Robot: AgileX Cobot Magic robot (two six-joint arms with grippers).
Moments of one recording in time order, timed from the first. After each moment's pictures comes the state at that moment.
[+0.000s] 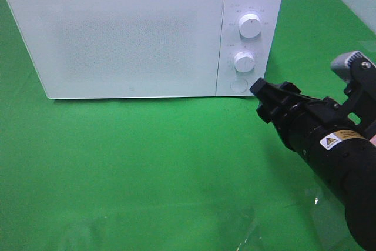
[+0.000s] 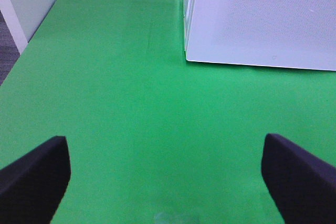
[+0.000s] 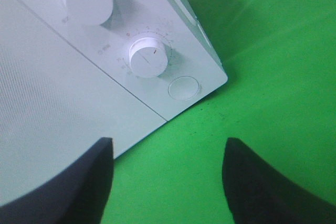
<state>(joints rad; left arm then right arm) 0.04 -0.01 -0.51 -0.06 1.04 0.00 0.94 1.59 -0.33 1.00 -1.07 0.40</state>
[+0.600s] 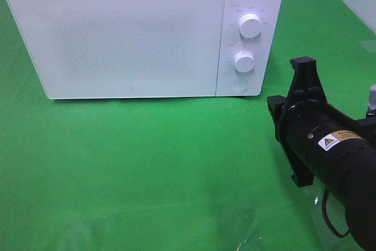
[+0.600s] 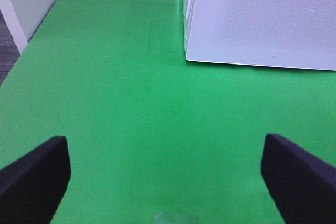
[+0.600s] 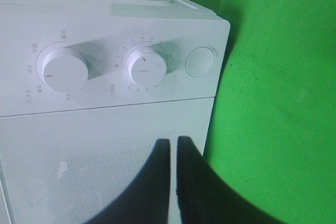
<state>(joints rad) 0.04 -0.01 -0.51 -0.06 1.04 0.00 0.94 1.59 -0.33 0.98 -1.05 1.10</state>
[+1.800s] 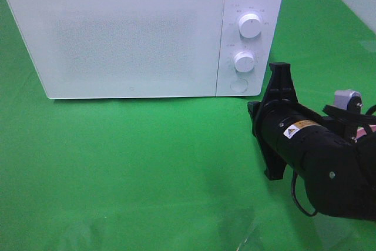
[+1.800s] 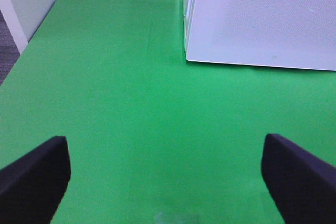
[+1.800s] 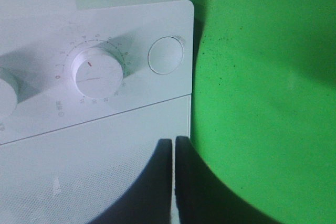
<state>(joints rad) 0.04 -0.01 -0.51 -0.06 1.04 0.00 0.81 1.78 -0.45 0.81 -0.96 1.31</state>
